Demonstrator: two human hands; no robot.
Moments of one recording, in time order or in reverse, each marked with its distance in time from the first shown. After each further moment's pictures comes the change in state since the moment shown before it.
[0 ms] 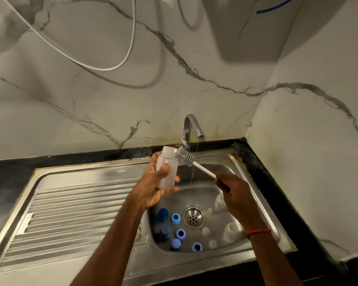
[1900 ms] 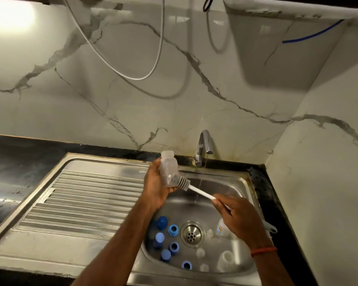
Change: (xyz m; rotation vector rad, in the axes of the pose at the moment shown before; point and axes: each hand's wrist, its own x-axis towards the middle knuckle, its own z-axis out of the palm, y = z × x) left_hand 0.025 -0.022 0.033 -0.283 0.442 0.176; right_hand 0.030 0.029 -0.033 -0.123 -0.259 -0.344
